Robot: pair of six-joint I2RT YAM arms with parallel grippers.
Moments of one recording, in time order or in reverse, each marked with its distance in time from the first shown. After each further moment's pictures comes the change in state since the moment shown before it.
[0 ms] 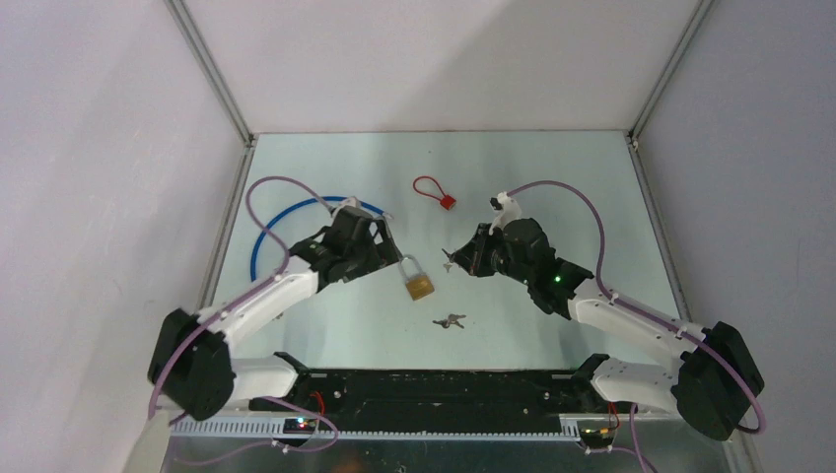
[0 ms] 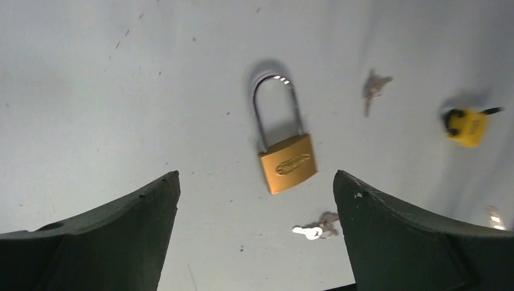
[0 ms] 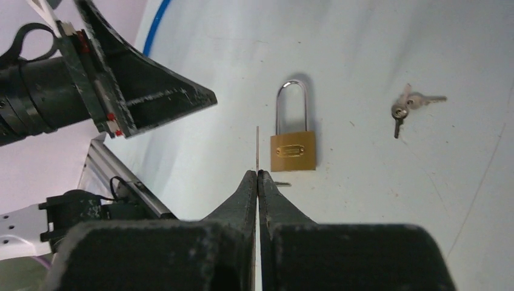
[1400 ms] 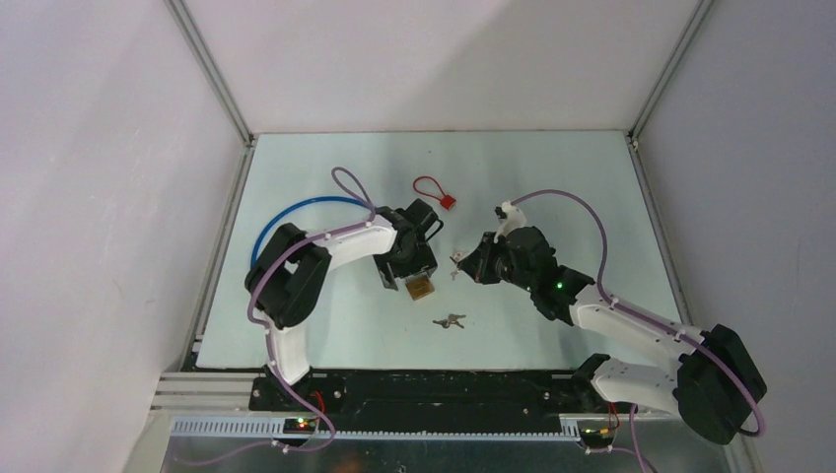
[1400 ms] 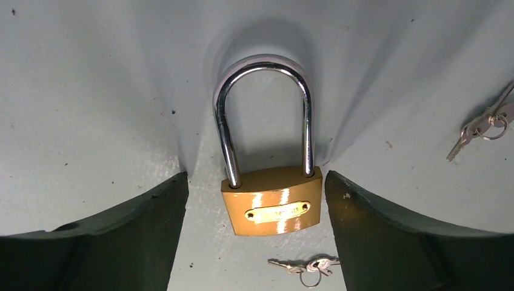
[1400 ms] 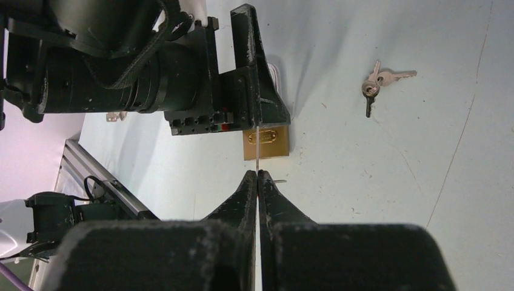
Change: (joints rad) left arm -0.166 0.679 0.427 -0.313 -0.017 -0.235; right arm -0.011 -0.010 -0.079 0.005 0.027 -0.005
